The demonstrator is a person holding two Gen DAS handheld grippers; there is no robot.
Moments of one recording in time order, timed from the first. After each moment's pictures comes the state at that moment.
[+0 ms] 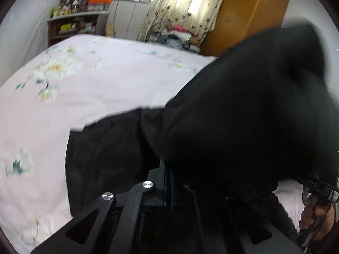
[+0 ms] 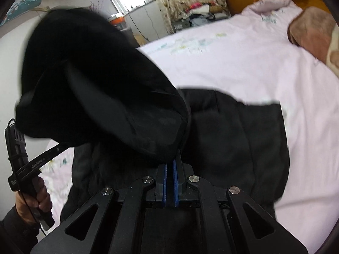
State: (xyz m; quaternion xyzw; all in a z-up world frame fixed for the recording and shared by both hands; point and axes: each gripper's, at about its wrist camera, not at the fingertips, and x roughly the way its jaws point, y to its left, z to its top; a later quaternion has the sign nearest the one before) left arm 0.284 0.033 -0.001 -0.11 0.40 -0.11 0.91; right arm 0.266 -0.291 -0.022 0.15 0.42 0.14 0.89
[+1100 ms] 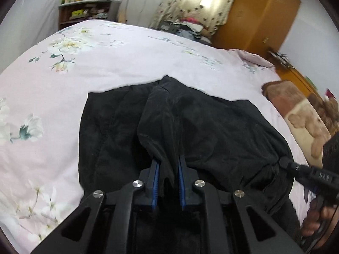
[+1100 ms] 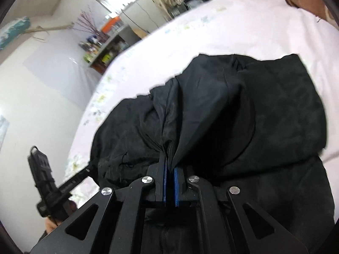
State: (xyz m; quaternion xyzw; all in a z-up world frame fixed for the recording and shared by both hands) left arm 0.243 0.039 -0.039 -0.13 0.42 -0.09 0.89; right arm 0.248 -0.254 -0.032 0.25 0.44 0.17 0.85
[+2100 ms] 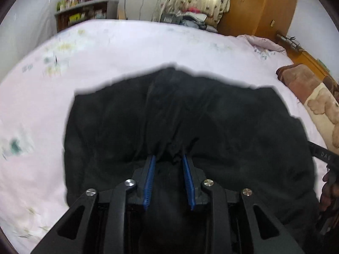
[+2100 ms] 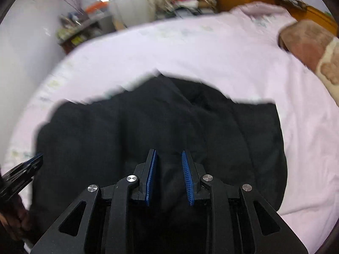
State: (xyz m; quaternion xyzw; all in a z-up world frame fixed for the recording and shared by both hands) left arm 0.290 0.022 -0.087 -0.07 0.44 -0.06 0.89; right arm 0.312 -0.262 -0.066 0.07 0.46 0.05 0.88
